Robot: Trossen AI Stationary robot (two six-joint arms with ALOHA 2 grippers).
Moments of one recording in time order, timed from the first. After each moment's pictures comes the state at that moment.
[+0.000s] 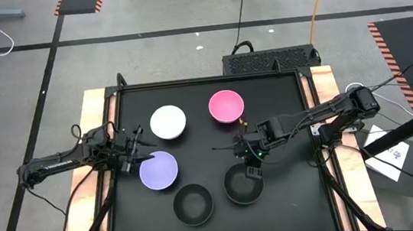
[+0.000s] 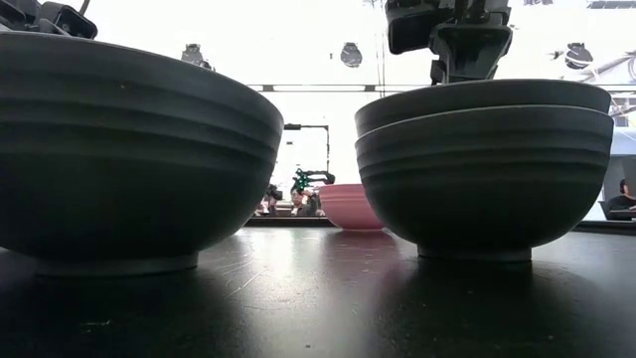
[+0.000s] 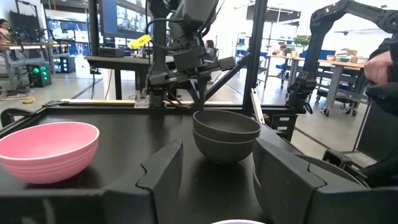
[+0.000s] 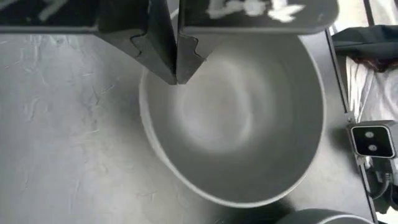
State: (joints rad) left arm 0.23 0.10 0.01 0.14 0.47 -0.09; right arm 0.16 1.57 1.19 -0.80 -0.21 0.49
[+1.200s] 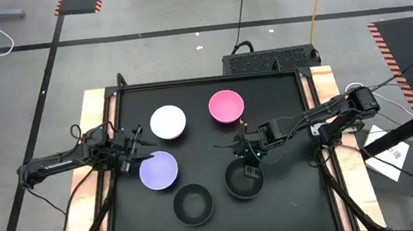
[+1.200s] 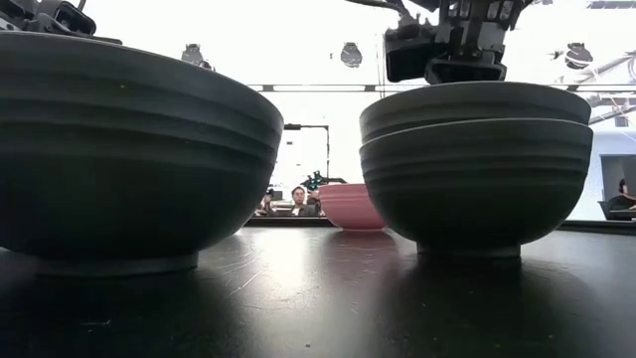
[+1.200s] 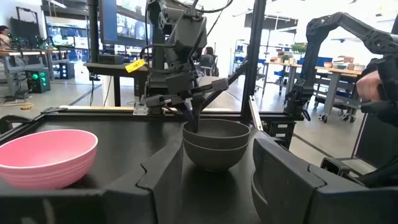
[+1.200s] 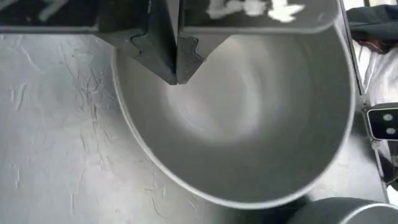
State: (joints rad) left arm 0.23 0.10 0.01 0.18 0.47 -0.11; right arm 0.14 1.57 1.05 -0.61 -0.21 0.49
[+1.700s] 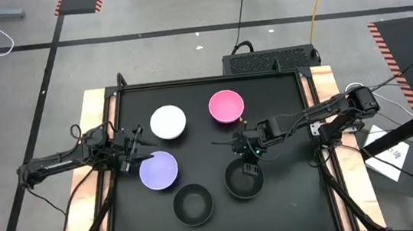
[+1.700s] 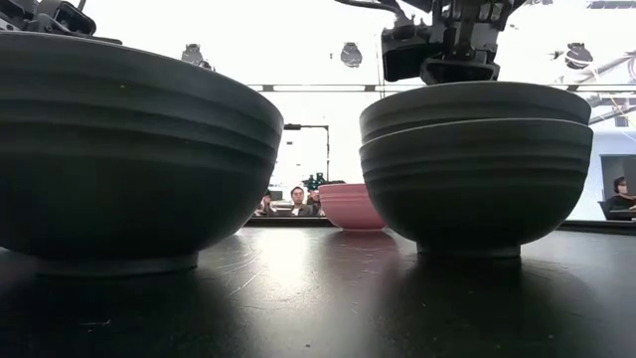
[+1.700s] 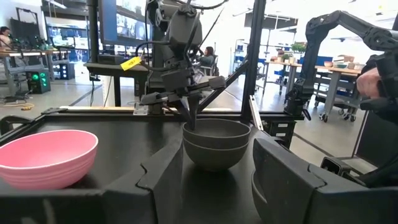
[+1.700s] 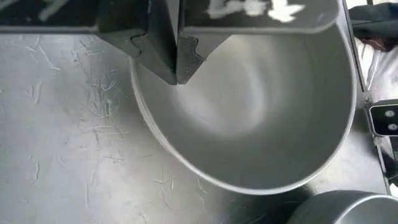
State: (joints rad) left arm 0.23 0.10 0.01 0.18 0.47 -0.10; right arm 0.11 1.57 1.07 -0.65 -0.22 0.48
